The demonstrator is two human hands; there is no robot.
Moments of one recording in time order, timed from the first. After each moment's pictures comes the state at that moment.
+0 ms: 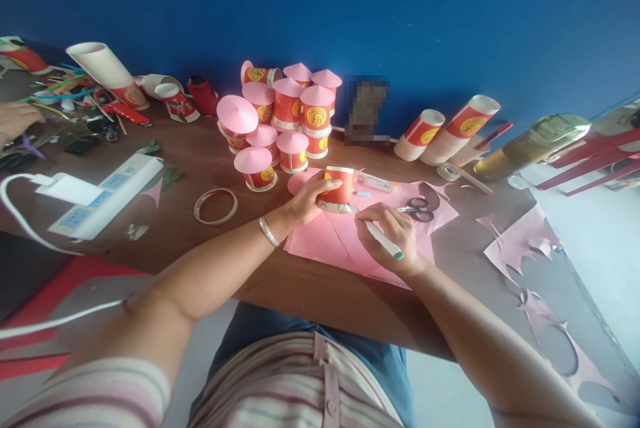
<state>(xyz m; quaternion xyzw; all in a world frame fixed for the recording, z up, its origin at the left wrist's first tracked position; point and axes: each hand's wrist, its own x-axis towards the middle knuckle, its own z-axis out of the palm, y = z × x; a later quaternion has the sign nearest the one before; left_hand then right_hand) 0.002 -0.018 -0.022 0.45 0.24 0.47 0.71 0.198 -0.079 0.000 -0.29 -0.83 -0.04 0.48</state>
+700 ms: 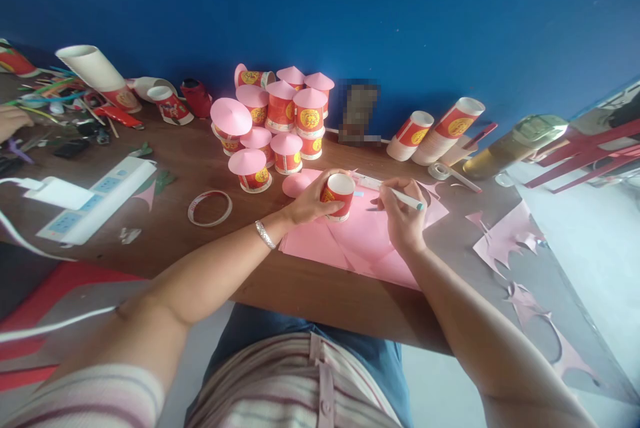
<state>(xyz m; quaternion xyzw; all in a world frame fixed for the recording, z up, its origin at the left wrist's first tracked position) 0.003 -0.020 -0.019 0.62 0.24 0.46 0.59 0.217 -0.053 -0.008 -0.46 -0.59 0.26 0.61</state>
